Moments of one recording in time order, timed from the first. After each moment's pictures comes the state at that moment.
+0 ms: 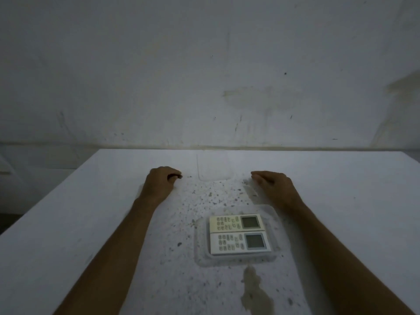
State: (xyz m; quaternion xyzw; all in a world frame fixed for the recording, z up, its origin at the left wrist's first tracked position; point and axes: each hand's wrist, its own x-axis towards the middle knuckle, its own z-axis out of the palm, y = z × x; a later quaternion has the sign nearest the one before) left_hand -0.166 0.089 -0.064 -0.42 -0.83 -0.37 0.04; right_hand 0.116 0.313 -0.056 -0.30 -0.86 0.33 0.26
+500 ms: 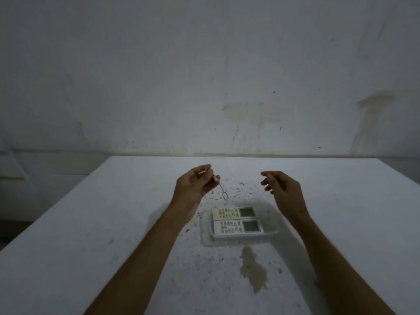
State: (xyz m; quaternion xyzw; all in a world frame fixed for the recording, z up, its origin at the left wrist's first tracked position) left_hand -0.010 0.064 -0.001 -0.23 -0.43 -0.81 -0.31; right_hand 0.177 0.240 -0.026 -0.26 -0.78 0.38 0.43
